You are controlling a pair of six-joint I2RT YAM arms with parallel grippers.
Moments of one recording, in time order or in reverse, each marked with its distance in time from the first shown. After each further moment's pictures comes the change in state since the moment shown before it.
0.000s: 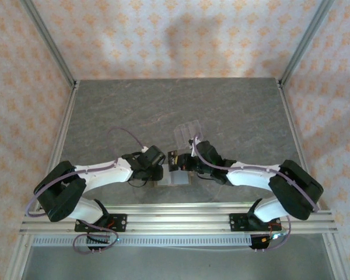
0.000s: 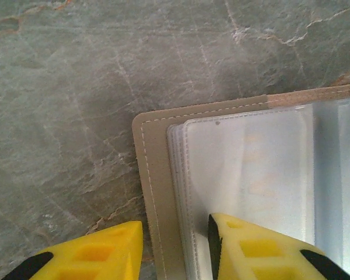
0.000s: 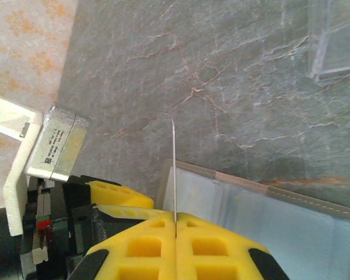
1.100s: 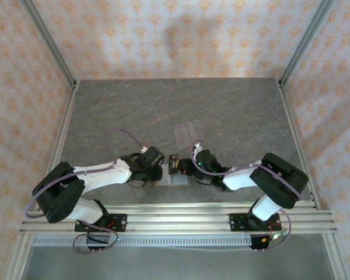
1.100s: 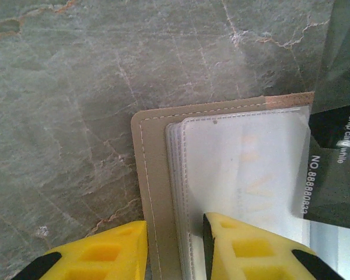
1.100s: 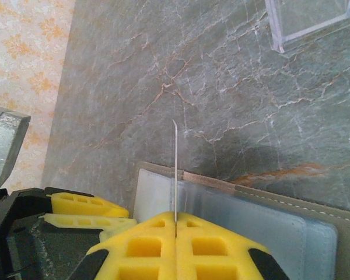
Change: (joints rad) left arm 0.000 -0.013 -0.023 0.029 0.000 -0.001; right arm 0.021 0.154 -0.128 0.336 0.056 0.100
